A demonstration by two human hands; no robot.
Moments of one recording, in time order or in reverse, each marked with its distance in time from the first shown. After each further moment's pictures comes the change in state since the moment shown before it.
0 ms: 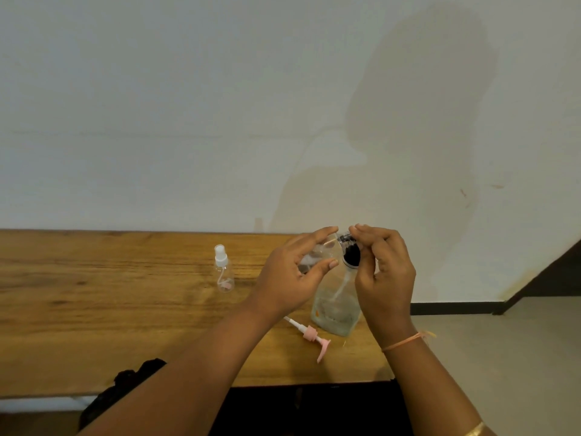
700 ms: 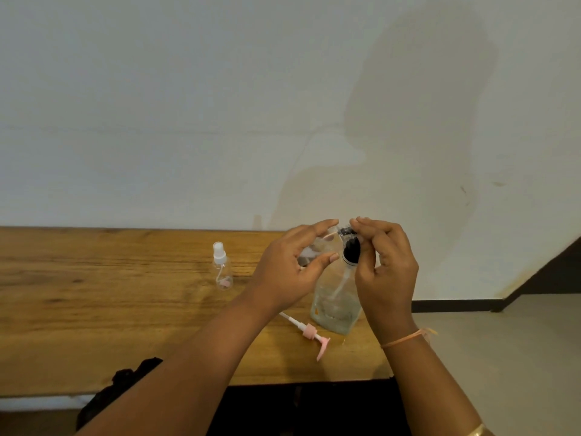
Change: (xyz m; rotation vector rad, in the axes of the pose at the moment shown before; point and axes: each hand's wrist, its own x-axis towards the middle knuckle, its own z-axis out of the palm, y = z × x) left_hand 0.005 0.002 -0.004 0.058 0.006 0.045; right_hand 0.004 -0.003 0.001 0.000 0.018 0.013
